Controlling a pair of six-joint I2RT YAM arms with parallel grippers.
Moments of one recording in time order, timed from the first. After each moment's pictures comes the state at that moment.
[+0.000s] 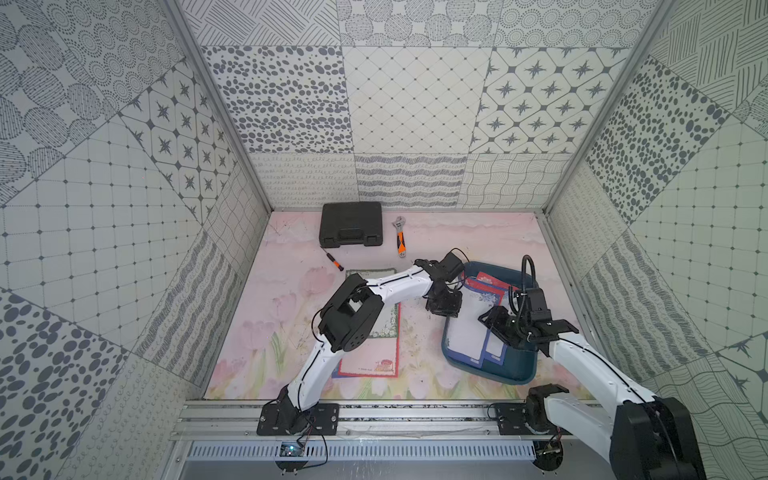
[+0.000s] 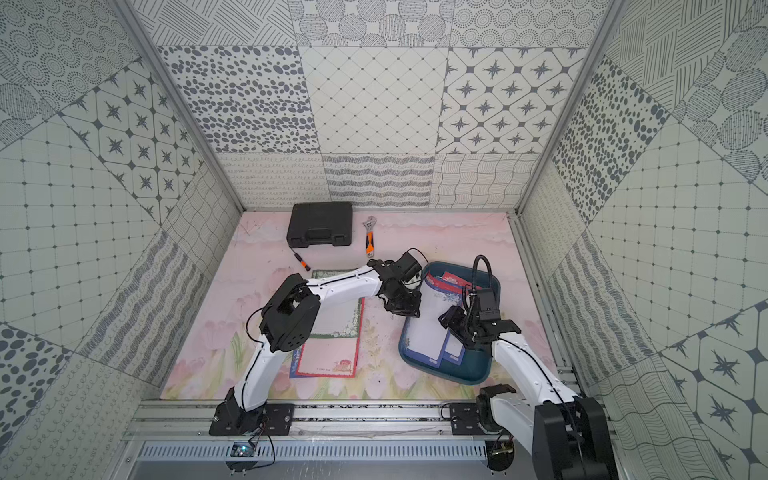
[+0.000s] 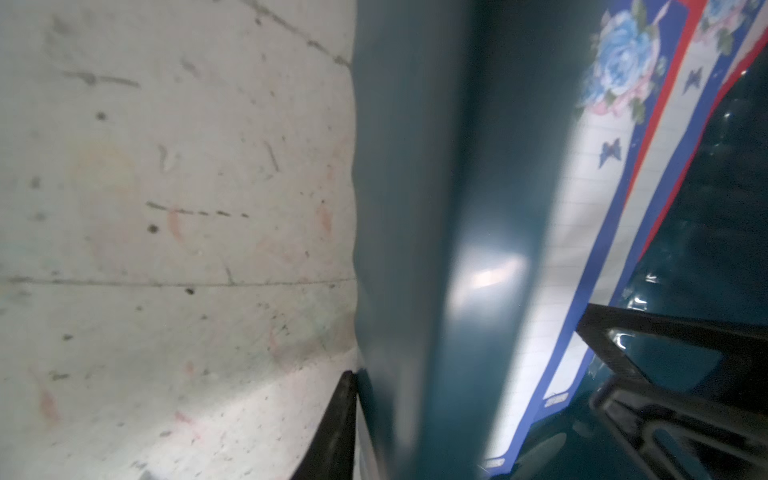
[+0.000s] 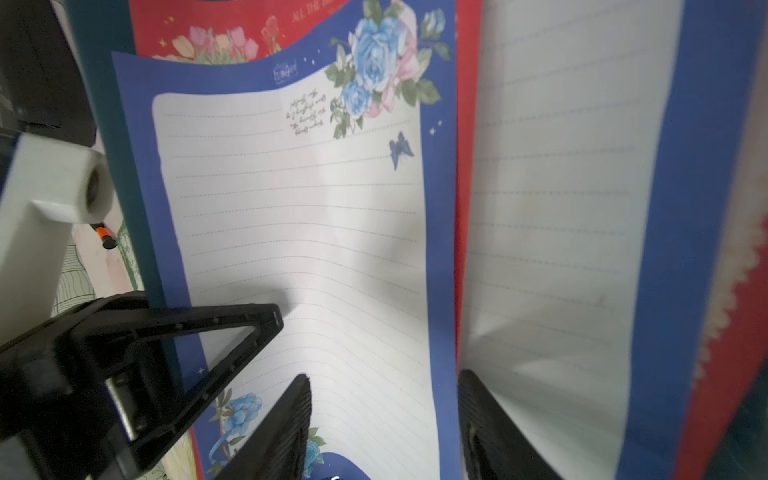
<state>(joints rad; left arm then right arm) -0.92 2.25 1.77 -0.73 0.38 -0.63 0.14 1.02 0.45 -0.42 -0.32 0.79</state>
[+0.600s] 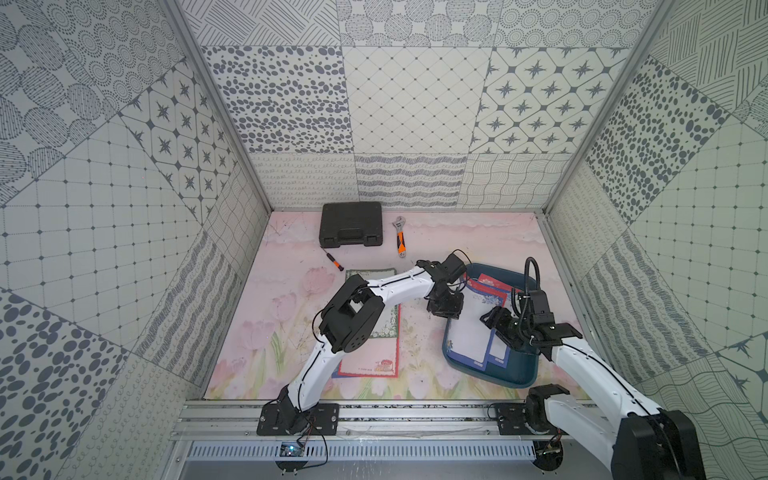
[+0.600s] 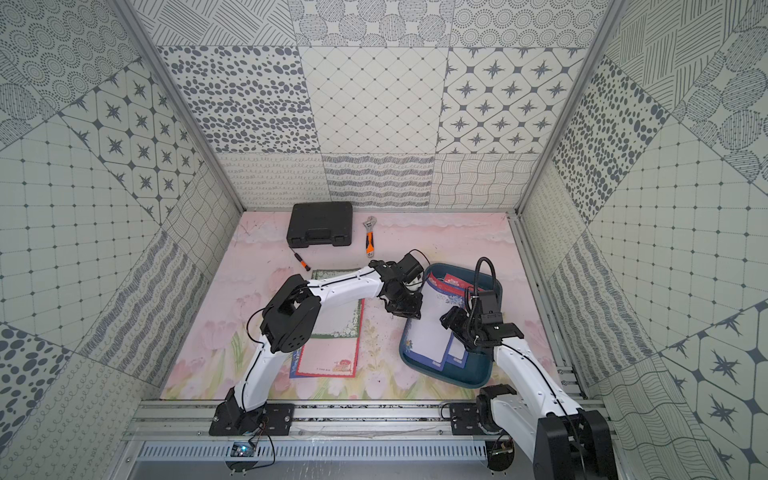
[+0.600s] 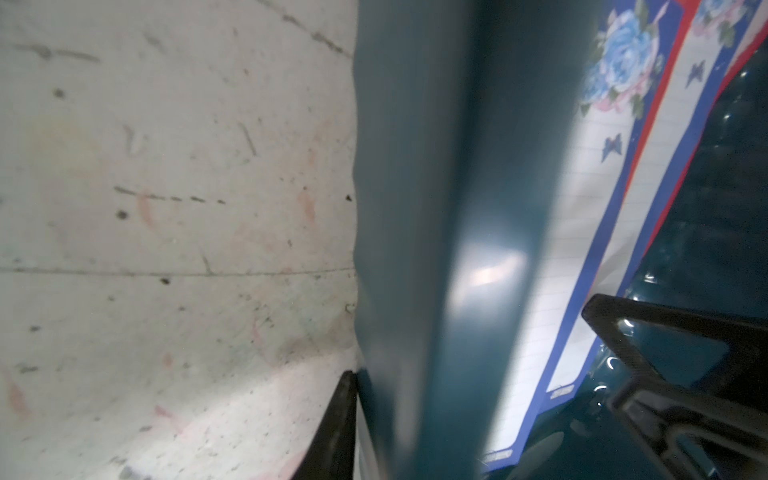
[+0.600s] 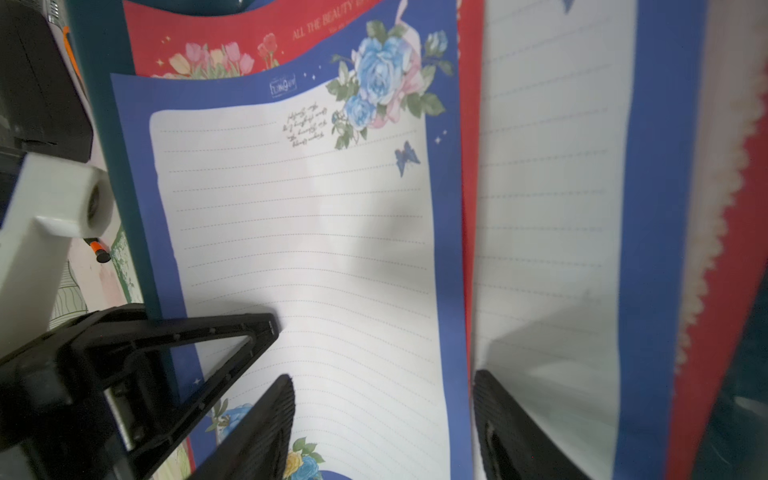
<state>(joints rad) -0.93 2.25 1.78 -0.75 0.37 -0.63 0.13 0.98 0.44 -0.47 -0.27 0.80</state>
